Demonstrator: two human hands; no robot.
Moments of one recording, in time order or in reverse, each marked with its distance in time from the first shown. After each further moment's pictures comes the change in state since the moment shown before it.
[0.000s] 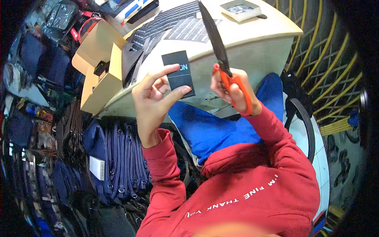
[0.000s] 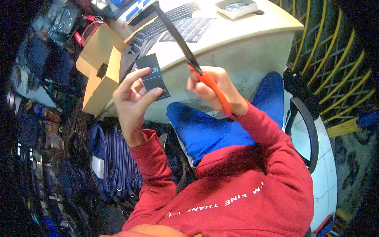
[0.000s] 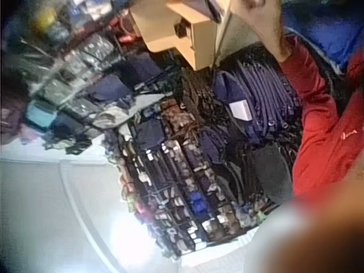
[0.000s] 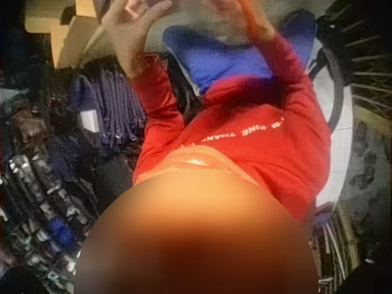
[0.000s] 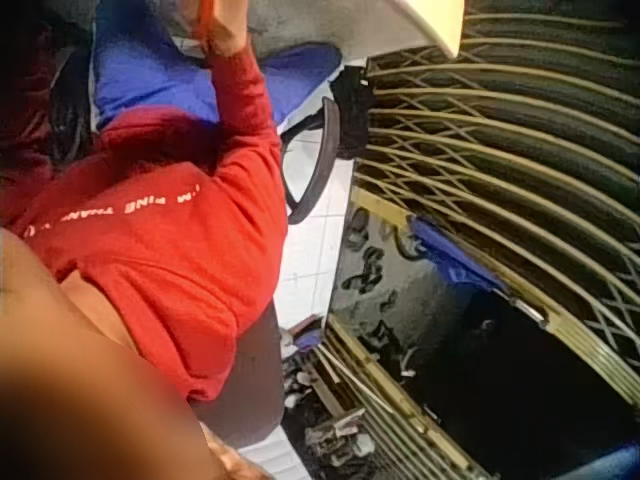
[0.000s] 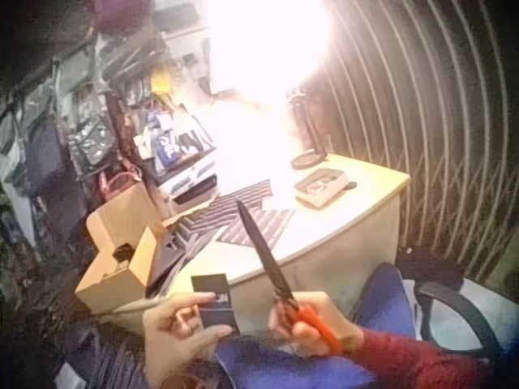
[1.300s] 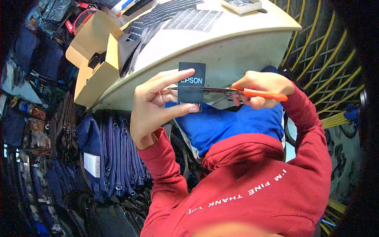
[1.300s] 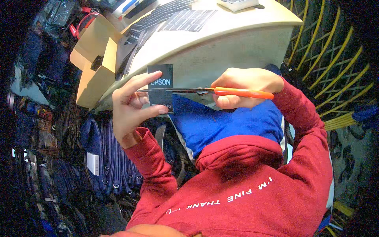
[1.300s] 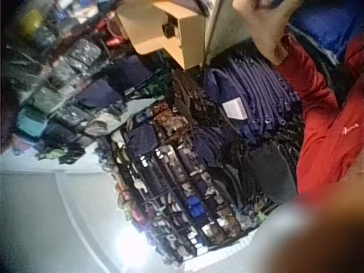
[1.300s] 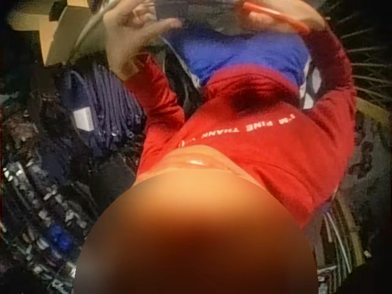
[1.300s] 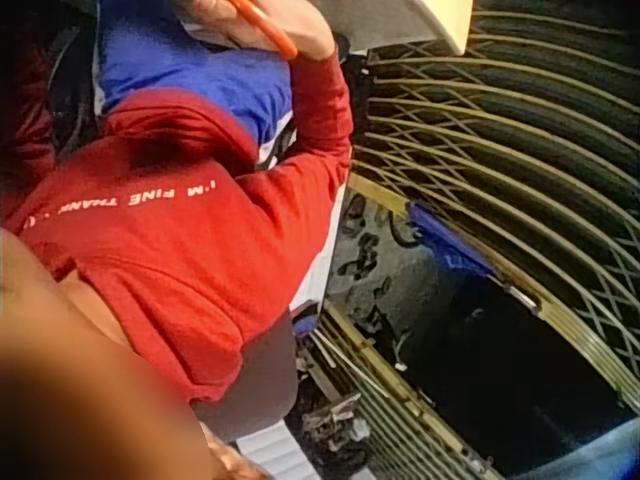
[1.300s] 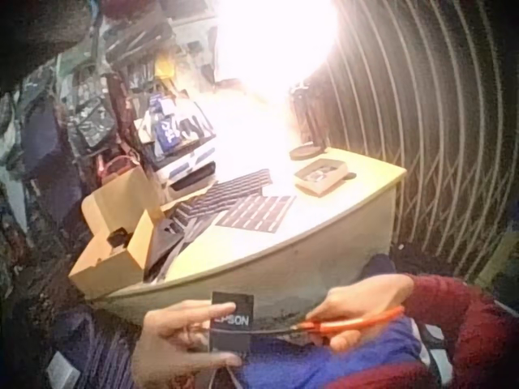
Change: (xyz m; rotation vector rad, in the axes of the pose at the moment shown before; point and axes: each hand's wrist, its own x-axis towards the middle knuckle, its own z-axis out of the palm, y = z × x) left_hand -0.029 0.014 -0.029 0.033 -0.291 -0.107; right_hand 0.005 -0.058 -0.032 -0.482 -0.828 0.325
